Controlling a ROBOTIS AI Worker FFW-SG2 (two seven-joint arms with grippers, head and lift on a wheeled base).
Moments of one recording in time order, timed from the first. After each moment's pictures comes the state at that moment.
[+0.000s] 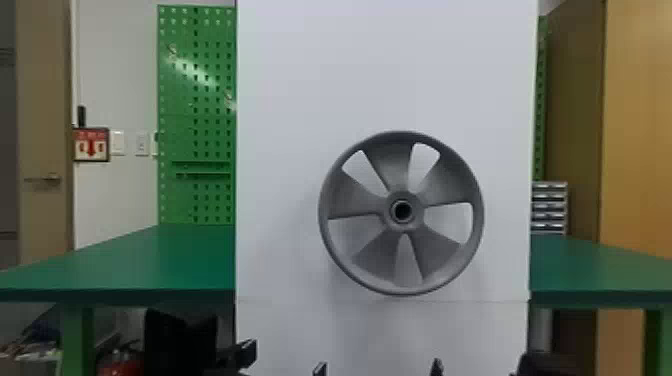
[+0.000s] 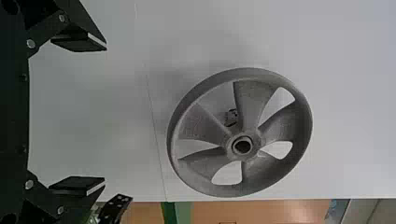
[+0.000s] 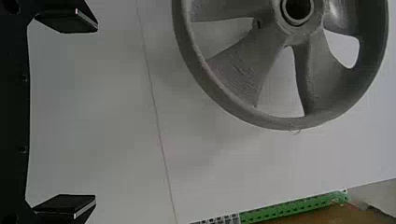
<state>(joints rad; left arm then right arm) -0.18 0.22 -0.21 -2.39 0.39 0.85 0.02 -0.24 -0.04 0.15 -1.79 -0.23 0.24 -0.25</state>
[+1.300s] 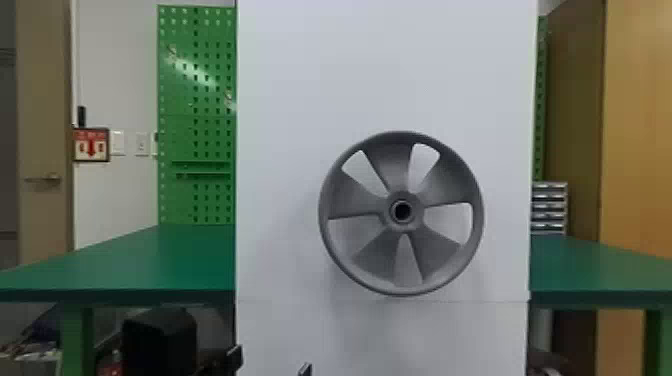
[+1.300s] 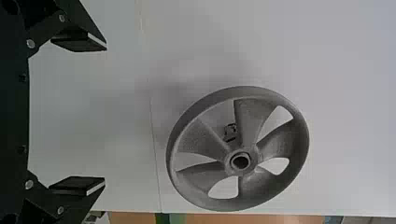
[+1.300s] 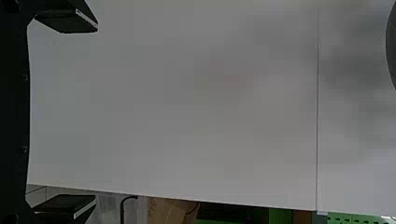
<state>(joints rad) -0.14 0.20 -0.17 -2.39 0.38 0.82 0.02 0.15 -0.07 0.10 -1.62 -0.06 -0.03 -0.09</state>
